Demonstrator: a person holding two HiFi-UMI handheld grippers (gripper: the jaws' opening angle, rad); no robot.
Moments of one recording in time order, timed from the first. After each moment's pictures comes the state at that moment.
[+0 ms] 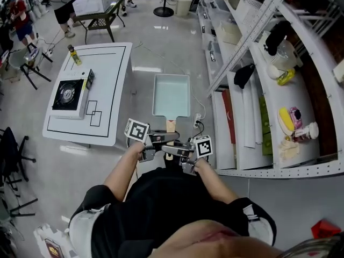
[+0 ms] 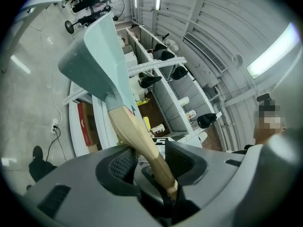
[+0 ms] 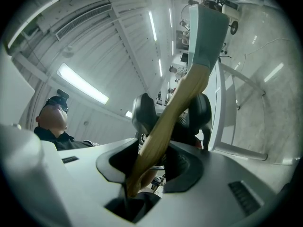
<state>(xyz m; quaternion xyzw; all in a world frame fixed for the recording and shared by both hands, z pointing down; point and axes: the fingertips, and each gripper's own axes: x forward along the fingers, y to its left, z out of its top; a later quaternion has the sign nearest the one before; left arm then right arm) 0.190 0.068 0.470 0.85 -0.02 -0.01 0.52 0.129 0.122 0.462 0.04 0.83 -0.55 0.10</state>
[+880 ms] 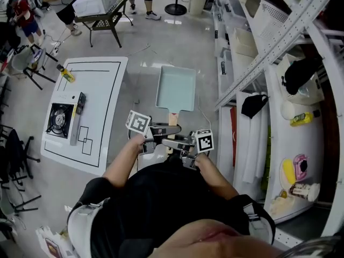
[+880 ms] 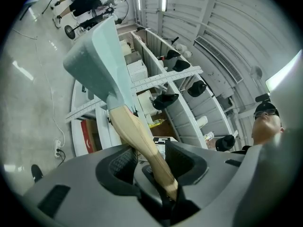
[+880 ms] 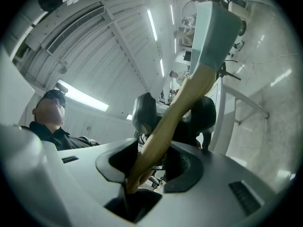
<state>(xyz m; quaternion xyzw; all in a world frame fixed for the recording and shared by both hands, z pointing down) 0.251 -0.203 0.469 0.85 -0.06 0.01 0.52 0.193 -0.145 0.456 0.06 0.83 -0.55 0.09</state>
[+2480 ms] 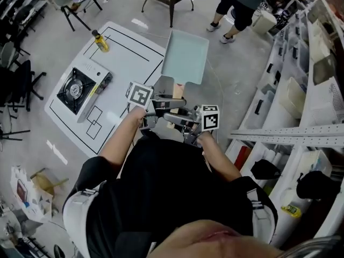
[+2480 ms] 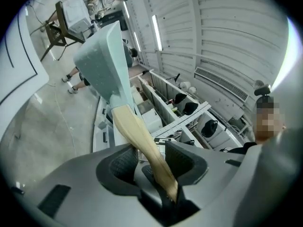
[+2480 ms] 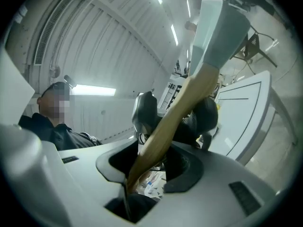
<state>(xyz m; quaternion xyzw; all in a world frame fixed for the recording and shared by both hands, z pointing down) 0.041 -0.421 0.439 0.82 -0.24 -0.13 0.50 0.008 -0.346 0.435 0.26 0.82 -0.50 -0.02</state>
